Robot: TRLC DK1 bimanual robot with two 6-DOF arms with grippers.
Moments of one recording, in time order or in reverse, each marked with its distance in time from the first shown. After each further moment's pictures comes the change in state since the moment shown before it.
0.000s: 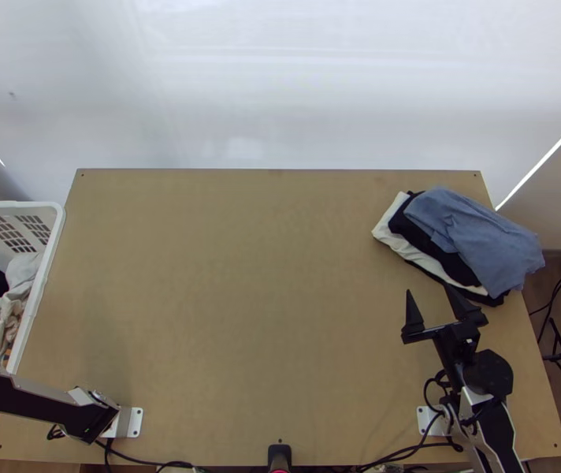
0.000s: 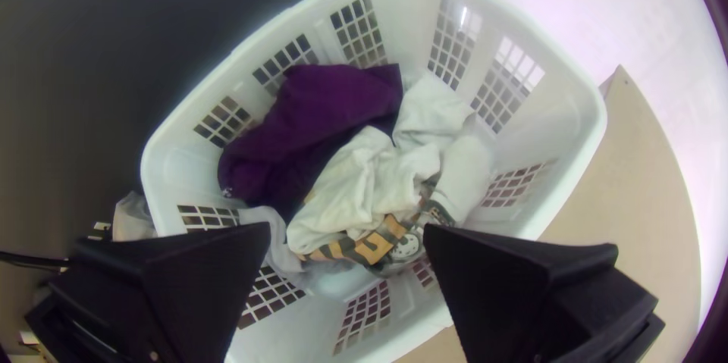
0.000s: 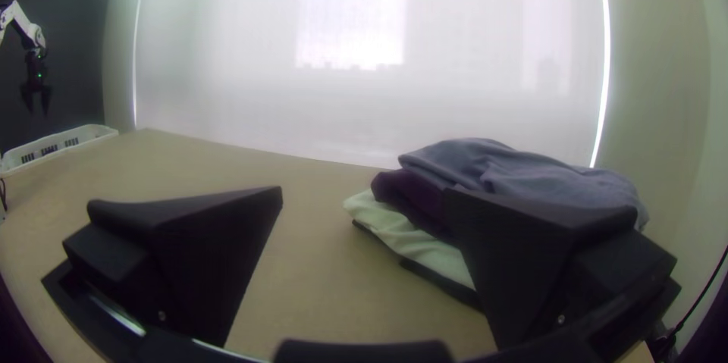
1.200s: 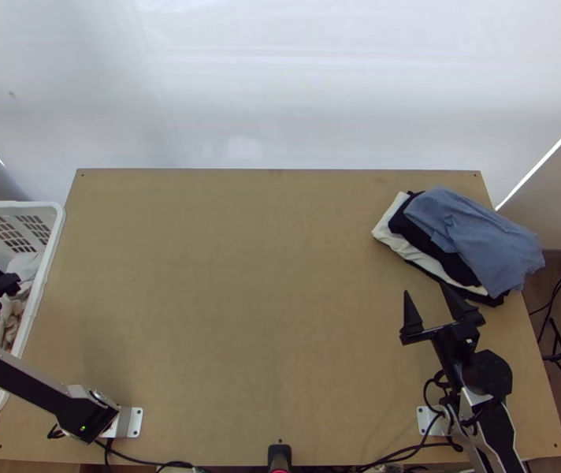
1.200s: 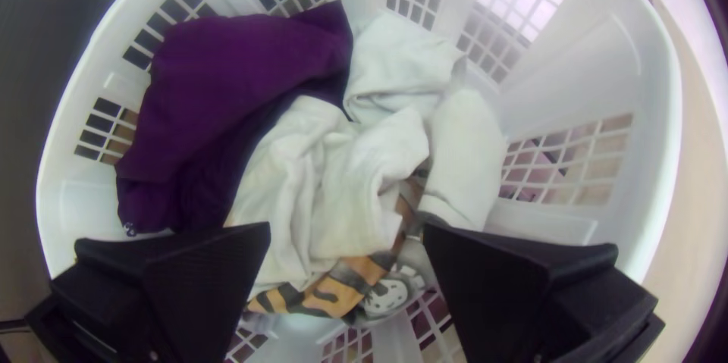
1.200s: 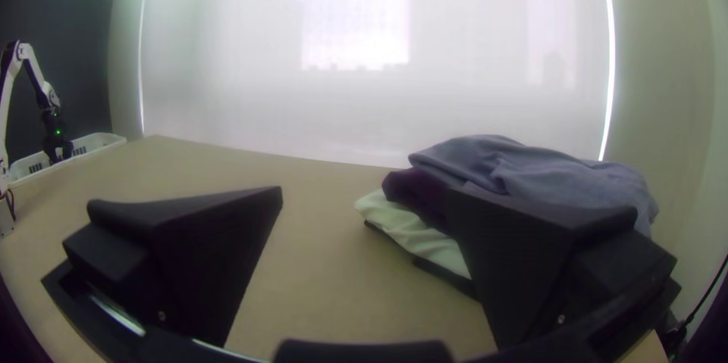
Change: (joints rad) left arm -0.035 0.375 -0.067 0.332 0.076 0.101; right arm 0.024 0.000 0.000 0.000 0.000 0.038
